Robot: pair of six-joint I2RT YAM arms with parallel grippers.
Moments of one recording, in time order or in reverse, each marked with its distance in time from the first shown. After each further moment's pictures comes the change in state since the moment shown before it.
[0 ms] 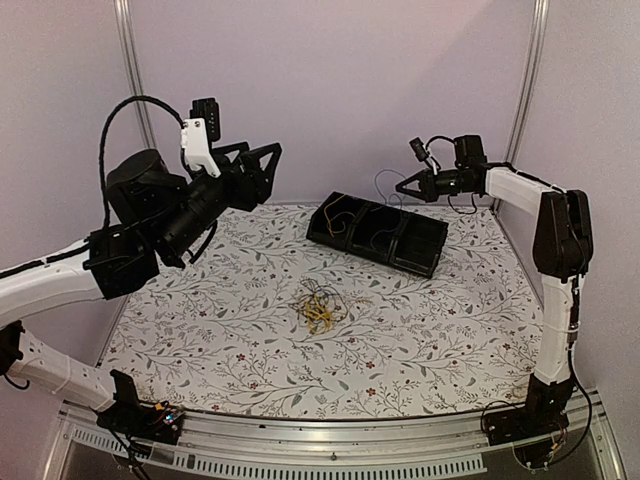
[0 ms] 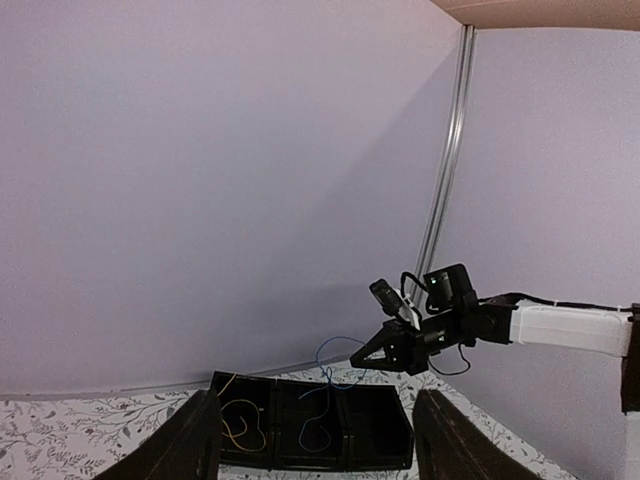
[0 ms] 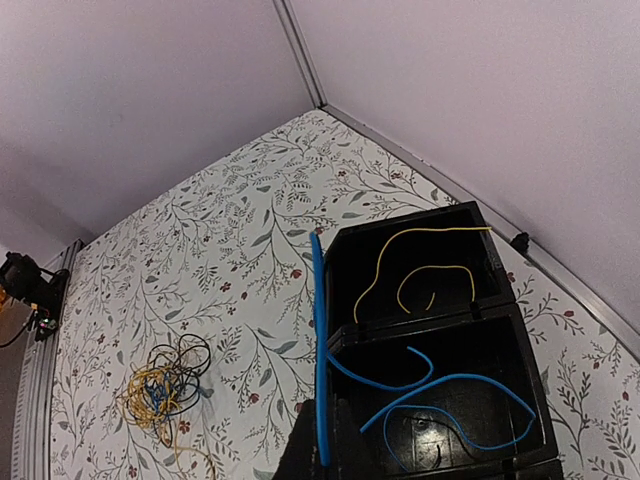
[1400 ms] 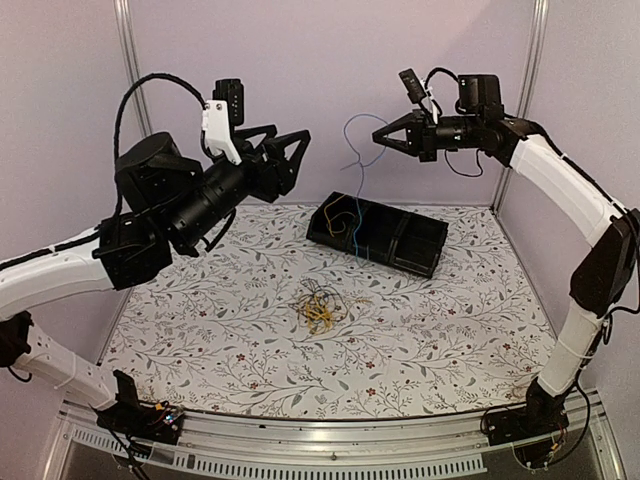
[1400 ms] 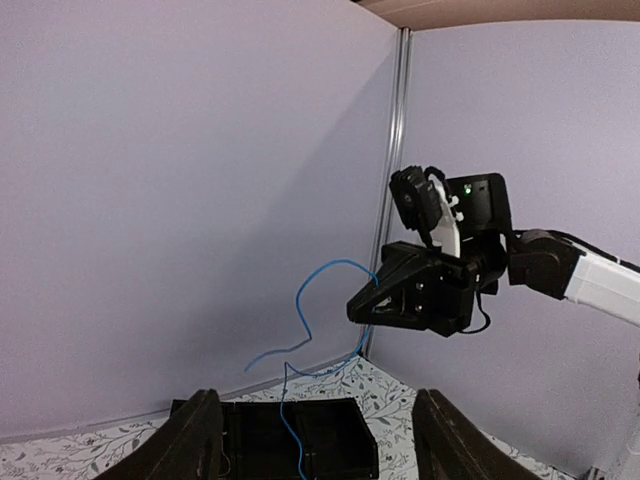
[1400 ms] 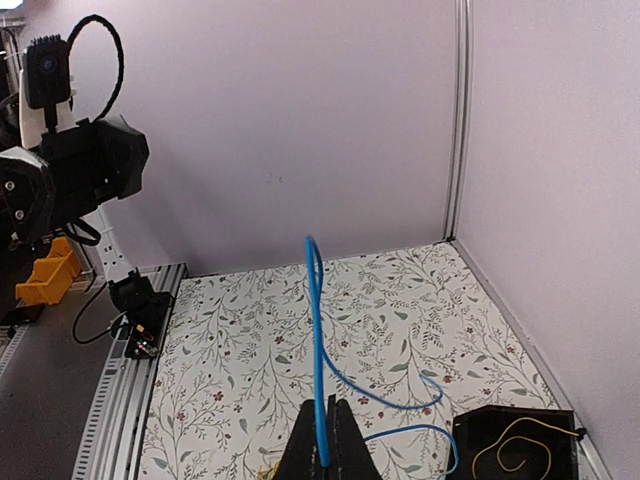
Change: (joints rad) left arm -0.049 0.101 0.134 0.018 0.100 0.067; right arm 0.245 -0.384 0.021 -0.088 -0.050 0.047
